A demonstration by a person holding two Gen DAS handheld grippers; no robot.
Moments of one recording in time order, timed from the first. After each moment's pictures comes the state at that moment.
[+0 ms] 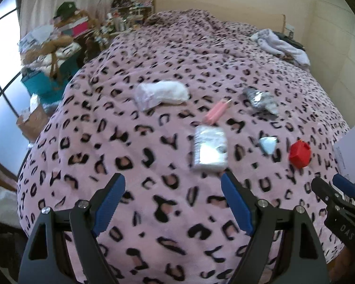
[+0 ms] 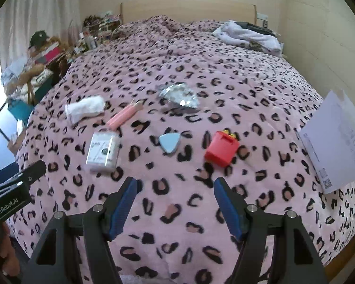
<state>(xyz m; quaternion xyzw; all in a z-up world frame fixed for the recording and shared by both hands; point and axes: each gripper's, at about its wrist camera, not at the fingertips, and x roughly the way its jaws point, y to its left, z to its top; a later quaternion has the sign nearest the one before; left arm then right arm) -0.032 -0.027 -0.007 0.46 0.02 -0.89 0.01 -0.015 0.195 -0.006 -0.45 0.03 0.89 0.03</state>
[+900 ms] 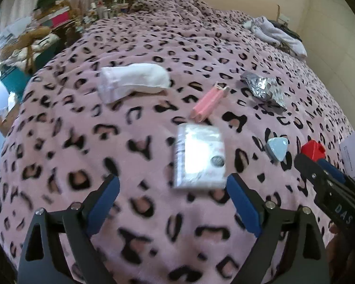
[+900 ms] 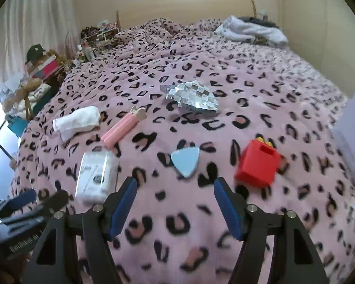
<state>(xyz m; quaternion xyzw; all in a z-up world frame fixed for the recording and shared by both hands) -0.112 0.007 -0.079 0.48 0.02 -0.87 -0.04 -0.092 0.205 -0.066 -0.43 0.09 0.90 0.02</state>
